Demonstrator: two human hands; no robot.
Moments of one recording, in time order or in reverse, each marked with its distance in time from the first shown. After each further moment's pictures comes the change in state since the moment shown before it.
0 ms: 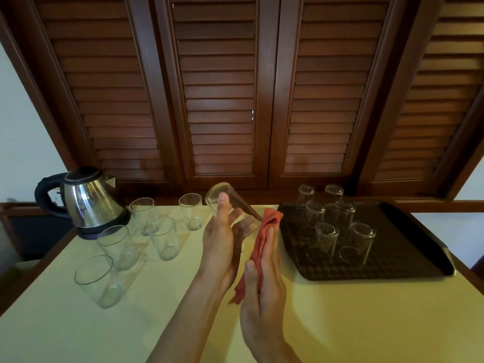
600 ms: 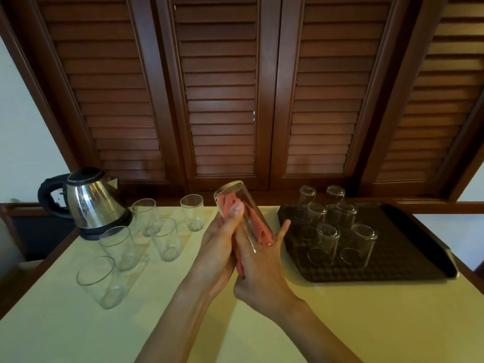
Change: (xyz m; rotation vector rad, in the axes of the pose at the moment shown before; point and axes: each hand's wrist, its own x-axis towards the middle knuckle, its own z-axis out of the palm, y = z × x) left_hand -0.013 0.010 -0.015 0.026 -0.275 -0.059; right_hand 0.054 0.009 -0.012 -0.619 -0.449 -0.271
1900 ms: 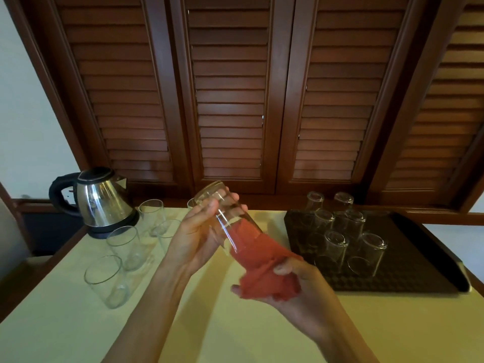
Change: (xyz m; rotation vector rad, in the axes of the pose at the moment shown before) left_hand 0.040 0.019 -0.055 -0.307 -0.270 0.172; right_hand -0.015 0.001 -0.049 1.874 -0.167 0.712
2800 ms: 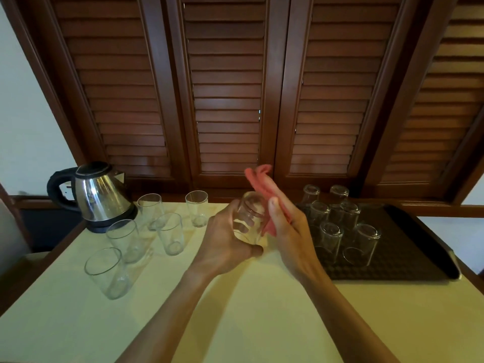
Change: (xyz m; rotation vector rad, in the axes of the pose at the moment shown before) left_hand -0.015 -0.032 0.028 1.176 0.150 0.035; right_hand 0.034 -0.018 0.012 -0.974 0.096 -0.666
